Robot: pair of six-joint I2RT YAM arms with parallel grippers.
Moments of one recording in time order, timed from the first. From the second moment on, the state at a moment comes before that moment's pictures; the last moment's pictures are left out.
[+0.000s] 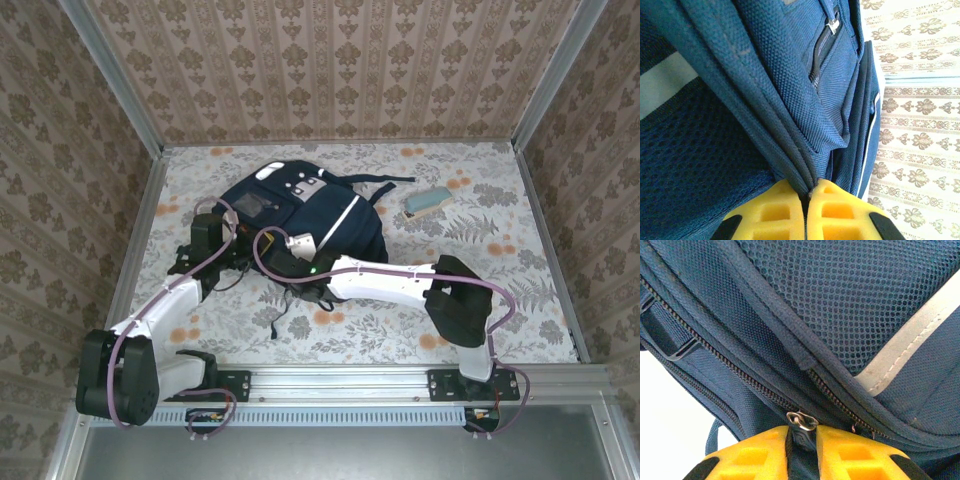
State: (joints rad) left arm -0.25 1.16 0.58 -0.01 0.52 -1.05; right arm 1.10 1.93 1.48 -0.74 0.52 0.79
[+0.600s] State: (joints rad) left arm -0.25 1.16 0.58 -0.01 0.52 -1.05; right arm 1.10 1.95 1.54 -0.83 0.68 0.70
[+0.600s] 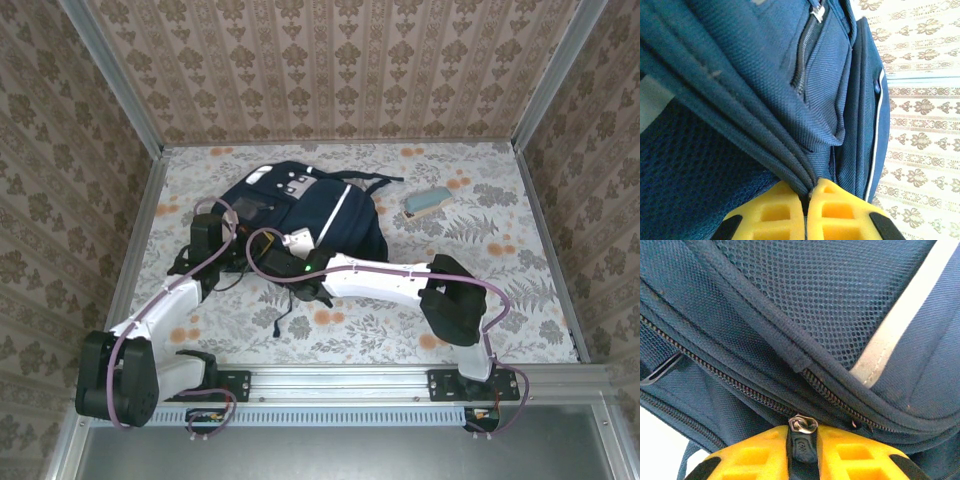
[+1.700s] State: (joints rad) left arm -0.21 1.16 0.57 -0.03 0.53 -1.03; right arm 1.01 1.82 1.34 -0.59 0.33 0.65
